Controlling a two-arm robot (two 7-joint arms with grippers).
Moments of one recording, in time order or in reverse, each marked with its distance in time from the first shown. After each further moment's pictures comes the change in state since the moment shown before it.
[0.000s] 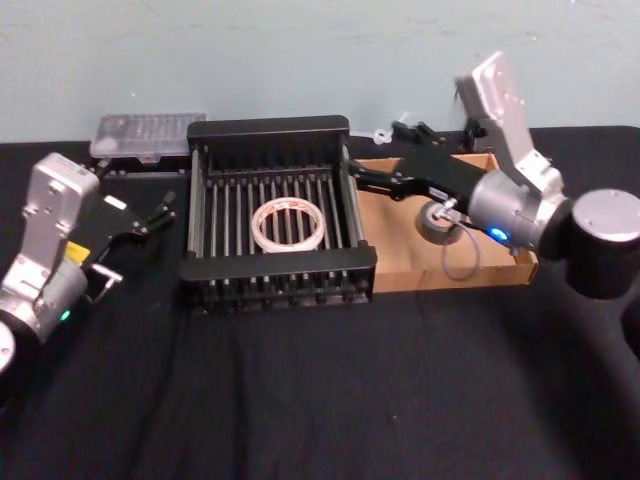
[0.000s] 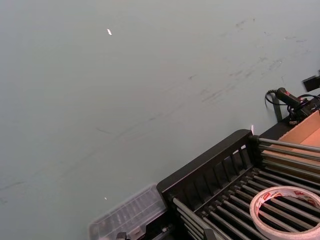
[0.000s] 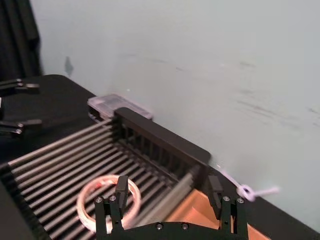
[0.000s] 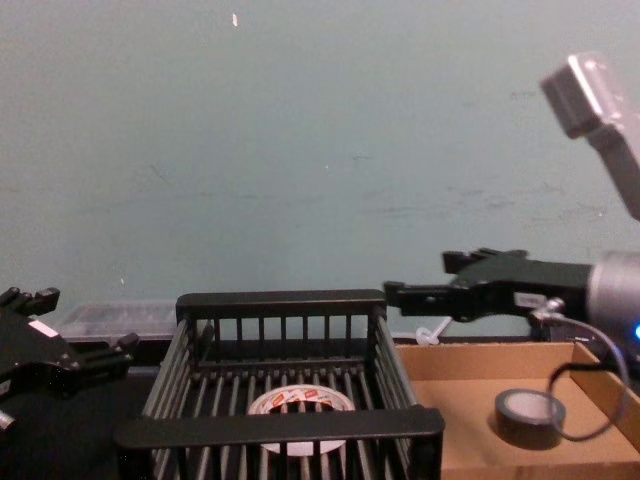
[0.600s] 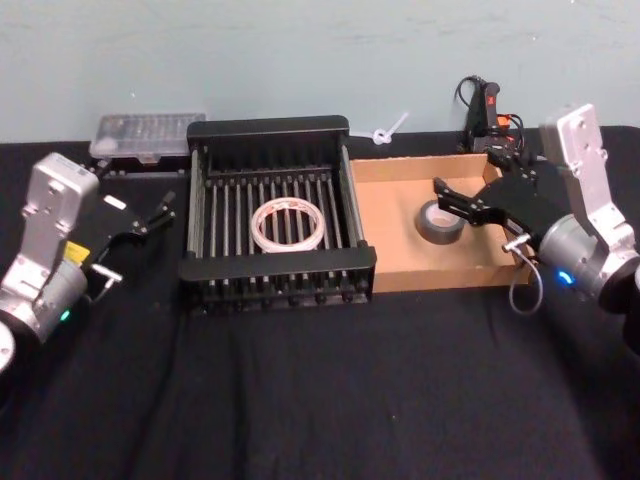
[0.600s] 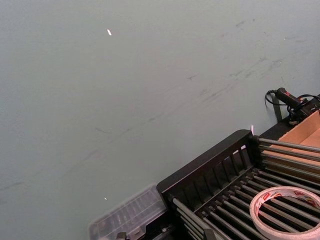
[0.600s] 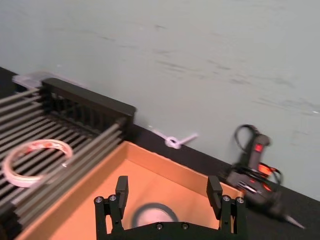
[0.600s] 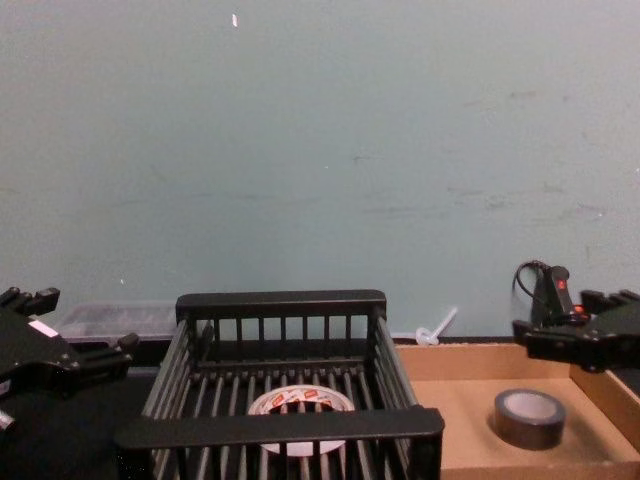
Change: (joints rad) left arm 0.000 0.000 0.000 0.000 0.000 0.000 0.000; right arm -0.196 0.064 0.139 -0.091 -0.050 -0.059 -0.174
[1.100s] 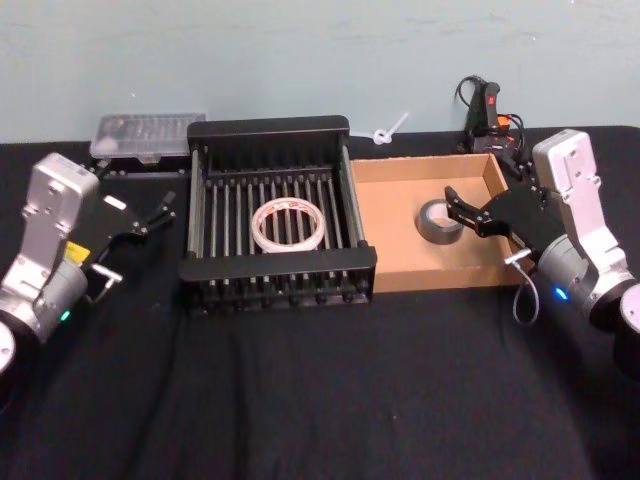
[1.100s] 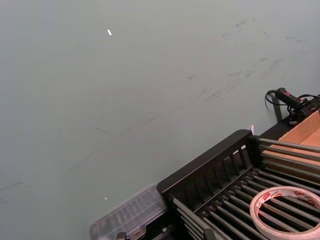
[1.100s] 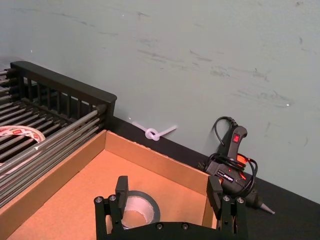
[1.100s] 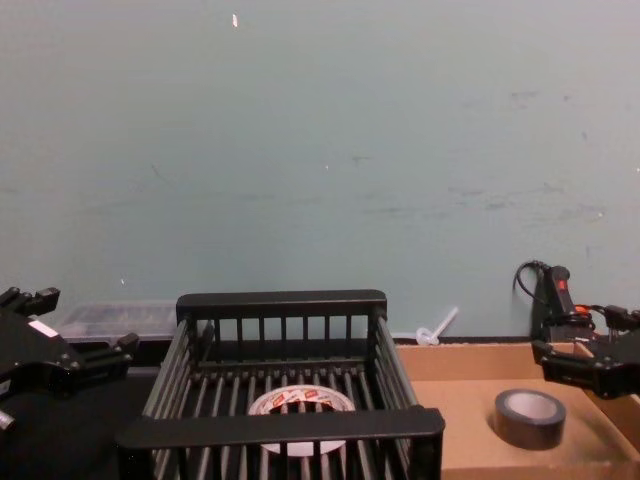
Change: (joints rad) left arm 0.000 0.000 0.000 0.000 0.000 0.000 0.000; right arm -0.028 -0.037 0.016 0.047 -0.111 -0.086 -0.093
